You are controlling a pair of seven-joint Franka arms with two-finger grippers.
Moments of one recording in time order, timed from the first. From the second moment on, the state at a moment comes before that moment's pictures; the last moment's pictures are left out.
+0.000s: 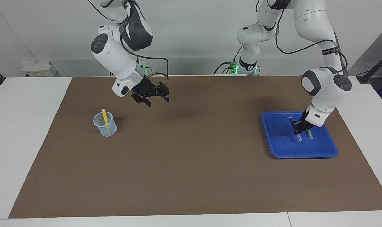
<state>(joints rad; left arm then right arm) 0.21 0.25 -0.11 -1.98 -0.03 2.25 0.01 0.25 -0.02 0.07 -2.00 0.53 2.08 0.23</state>
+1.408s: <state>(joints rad) 0.03 0.07 -0.15 -1.91 -0.67 1.99 -1.09 0.42 -0.01 0.07 -2.02 0.59 2.26 0.65</state>
